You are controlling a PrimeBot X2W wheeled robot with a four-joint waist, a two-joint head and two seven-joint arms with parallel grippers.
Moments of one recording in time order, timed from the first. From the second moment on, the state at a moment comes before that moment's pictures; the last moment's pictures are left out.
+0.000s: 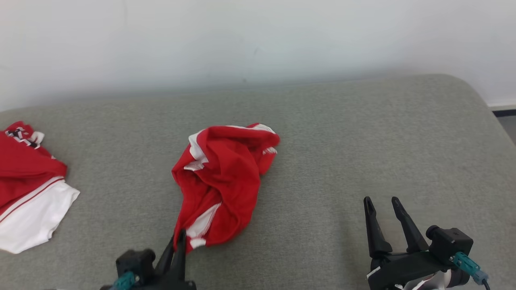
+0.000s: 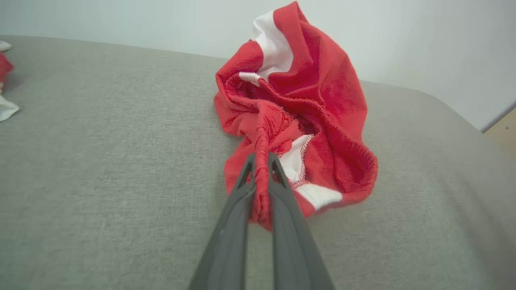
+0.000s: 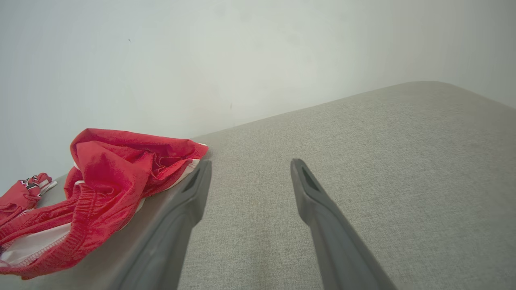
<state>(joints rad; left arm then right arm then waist) -0.21 0.24 -0.50 0.30 -0.62 0.16 -0.16 -0.09 -0.05 0.08 0.23 0.32 0.13 -0.17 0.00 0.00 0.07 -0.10</state>
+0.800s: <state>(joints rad) -0.13 0.31 -0.60 0.08 -0.53 0.23 -0.05 -0.09 -0.05 0.10 0.23 0.32 0.13 -0.15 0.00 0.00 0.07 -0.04</state>
